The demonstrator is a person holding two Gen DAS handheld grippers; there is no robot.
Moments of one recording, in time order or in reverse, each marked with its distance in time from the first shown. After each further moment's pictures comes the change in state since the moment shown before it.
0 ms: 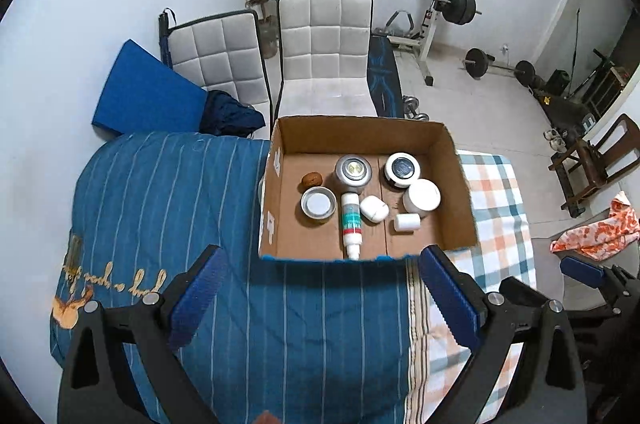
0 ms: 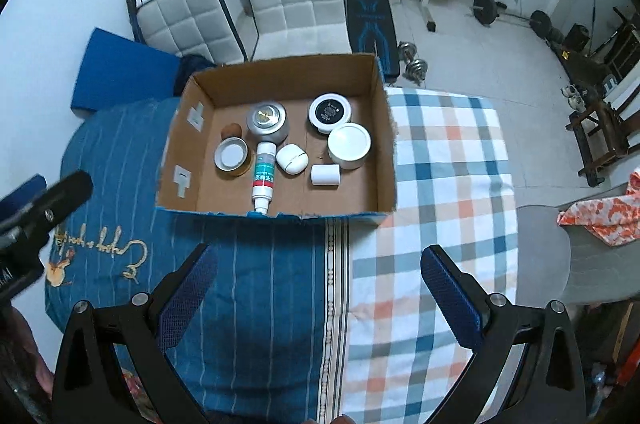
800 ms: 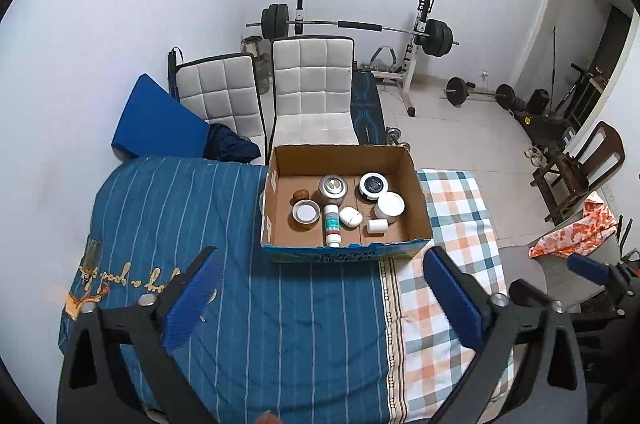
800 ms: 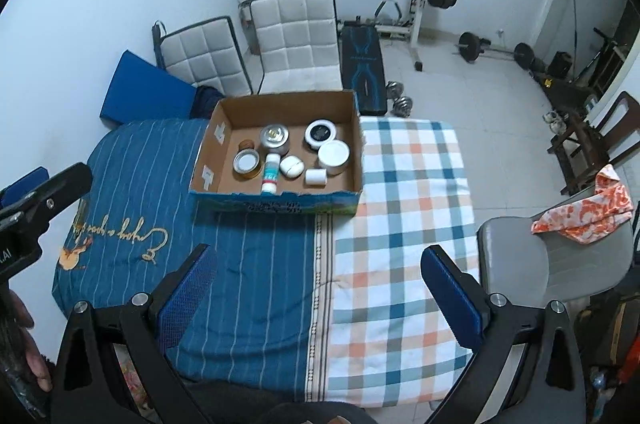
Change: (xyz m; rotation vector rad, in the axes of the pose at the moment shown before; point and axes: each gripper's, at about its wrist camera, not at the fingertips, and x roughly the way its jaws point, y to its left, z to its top) left arm -0.124 -0.012 -0.044 0.014 -0.139 -0.030; right arm -0.140 -0.007 -0.077 -0.027 -0.163 -0.031
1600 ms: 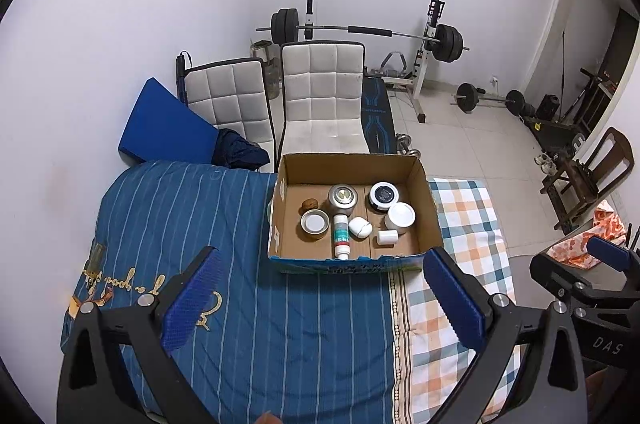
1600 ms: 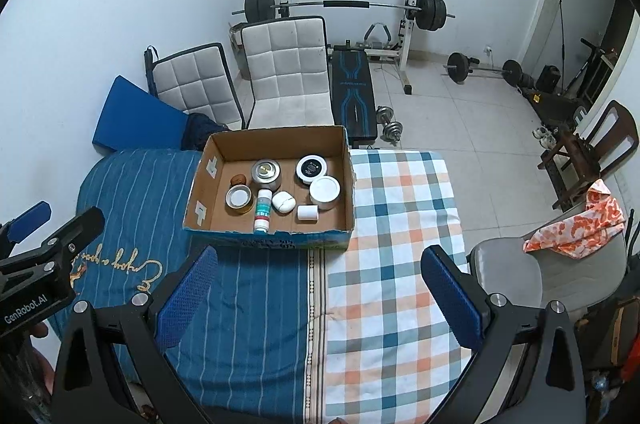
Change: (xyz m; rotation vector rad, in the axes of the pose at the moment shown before) left arm 0.012 -0.001 0.007 -0.005 -0.021 0.032; right arm -0.002 0.002 0.034 0.005 -0.076 -0.031
